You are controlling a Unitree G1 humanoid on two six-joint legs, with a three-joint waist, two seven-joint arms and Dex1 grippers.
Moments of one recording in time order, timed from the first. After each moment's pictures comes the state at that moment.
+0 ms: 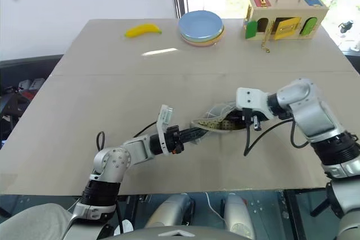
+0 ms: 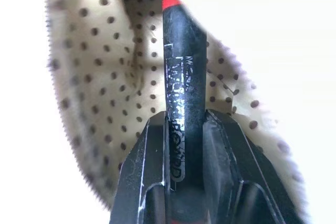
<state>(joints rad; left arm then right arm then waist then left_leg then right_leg) -0.25 0.24 -0.05 -0.11 -0.86 0.94 -0.75 -0.60 -0.83 0.26 -0.10 0.04 0.45 1.39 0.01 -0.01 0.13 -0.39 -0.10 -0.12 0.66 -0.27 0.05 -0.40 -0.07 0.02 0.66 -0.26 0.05</state>
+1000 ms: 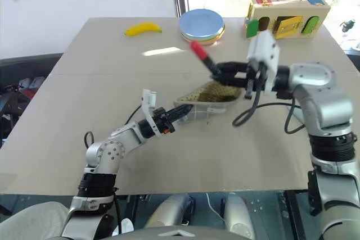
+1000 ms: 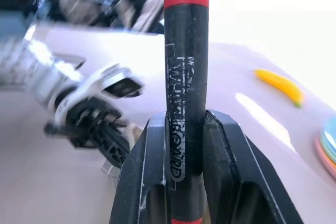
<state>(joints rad) -0.31 0.28 0.09 -0.06 -0.72 0.67 -0.67 -0.67 -0.67 -0.10 -0.17 0.53 0.62 1.08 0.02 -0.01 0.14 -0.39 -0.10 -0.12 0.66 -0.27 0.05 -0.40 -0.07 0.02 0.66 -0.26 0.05</state>
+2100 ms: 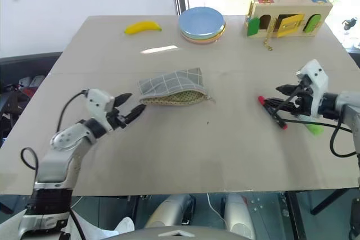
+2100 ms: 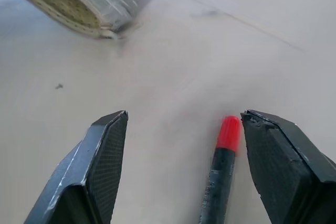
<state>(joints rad) -0.08 0.57 0.21 -0.14 -0.32 0.22 -0.63 -0.28 -0.86 -0.28 -0.14 0.54 0.76 1.05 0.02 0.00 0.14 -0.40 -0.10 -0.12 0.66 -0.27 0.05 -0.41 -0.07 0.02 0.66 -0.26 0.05</state>
